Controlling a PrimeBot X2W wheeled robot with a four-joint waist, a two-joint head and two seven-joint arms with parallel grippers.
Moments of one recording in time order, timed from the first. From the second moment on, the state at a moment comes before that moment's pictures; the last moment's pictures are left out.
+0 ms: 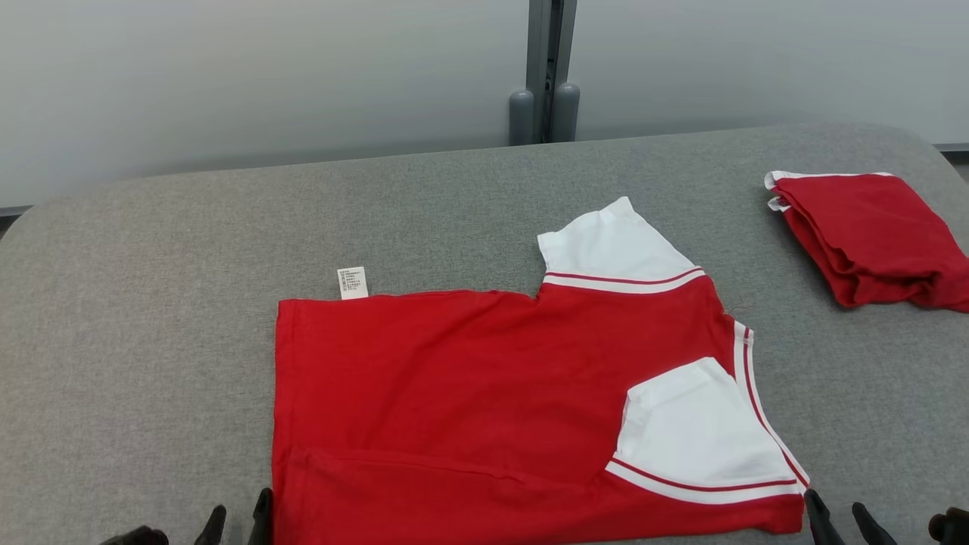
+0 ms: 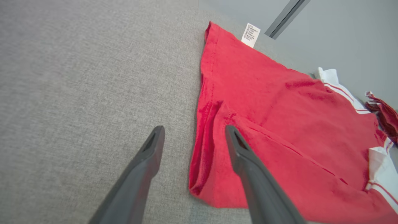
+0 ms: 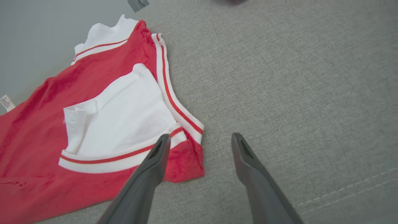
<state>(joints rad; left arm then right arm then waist) 0.20 0.24 -0.21 0.15 -0.79 0.14 -0.06 0.17 -0.05 -0.13 0.20 0.48 0.13 0.13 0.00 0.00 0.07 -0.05</state>
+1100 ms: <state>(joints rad) -0.62 0.36 -0.42 0.63 -0.51 0.09 0.20 -0.25 -0.15 0.09 0.11 0.37 0.13 0.17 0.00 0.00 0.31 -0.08</state>
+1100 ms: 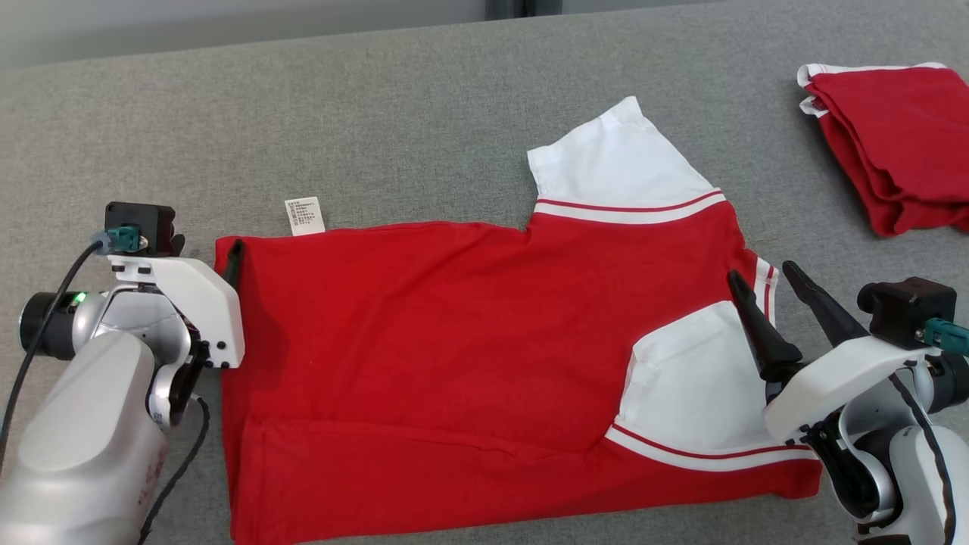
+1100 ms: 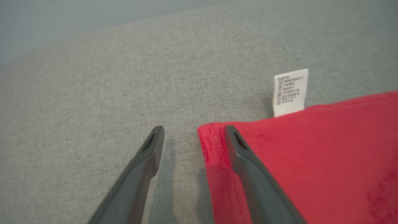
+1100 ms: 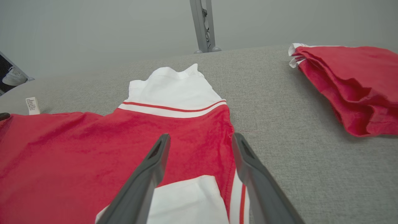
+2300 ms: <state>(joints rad) -0.74 0.29 -0.50 0.78 -0.50 -0.01 0.04 -0.48 -0.27 0.12 0.22 0.35 0.13 0.22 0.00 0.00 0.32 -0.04</state>
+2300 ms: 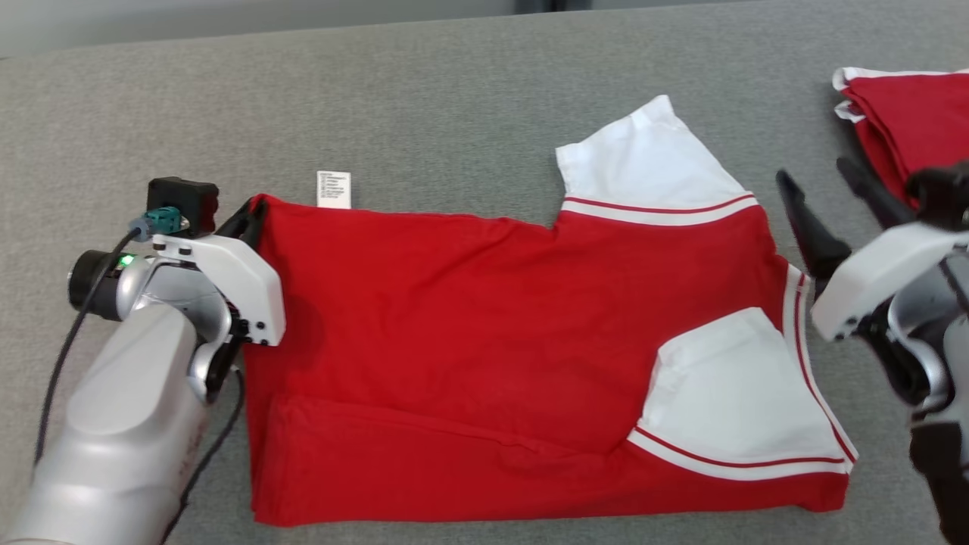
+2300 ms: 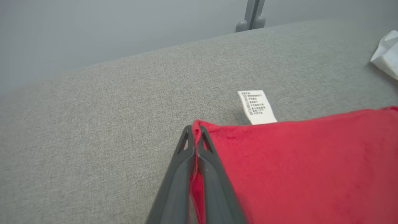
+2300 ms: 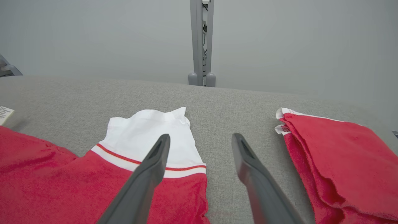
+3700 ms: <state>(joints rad) -0.75 0.15 -0.55 0.64 -0.52 0.01 -0.08 -1.11 -0.32 0.32 0.99 0.31 0.13 0.34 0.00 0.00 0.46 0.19</state>
